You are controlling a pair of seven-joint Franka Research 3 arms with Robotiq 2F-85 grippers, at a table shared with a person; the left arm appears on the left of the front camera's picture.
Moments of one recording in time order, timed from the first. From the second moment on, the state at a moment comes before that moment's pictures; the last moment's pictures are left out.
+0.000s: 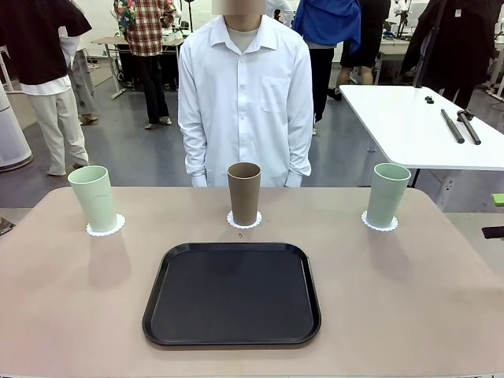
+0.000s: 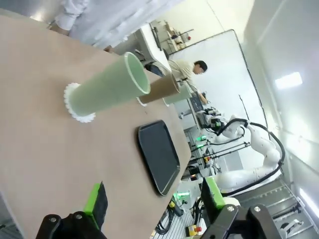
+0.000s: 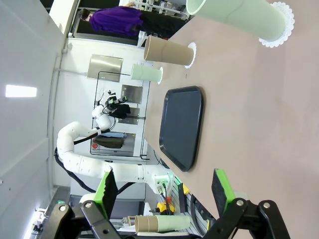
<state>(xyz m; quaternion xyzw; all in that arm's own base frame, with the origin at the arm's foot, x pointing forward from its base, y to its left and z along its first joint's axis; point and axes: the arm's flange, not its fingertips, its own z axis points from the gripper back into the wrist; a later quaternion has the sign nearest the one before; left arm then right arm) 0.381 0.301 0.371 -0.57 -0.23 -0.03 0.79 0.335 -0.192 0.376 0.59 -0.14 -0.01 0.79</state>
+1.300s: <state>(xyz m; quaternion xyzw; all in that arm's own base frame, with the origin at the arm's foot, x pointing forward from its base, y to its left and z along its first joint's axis) 0.391 0.315 0.370 -0.56 -0.21 -0.01 0.80 0.335 -0.192 0.376 0.59 -0.14 -0.01 0.79</state>
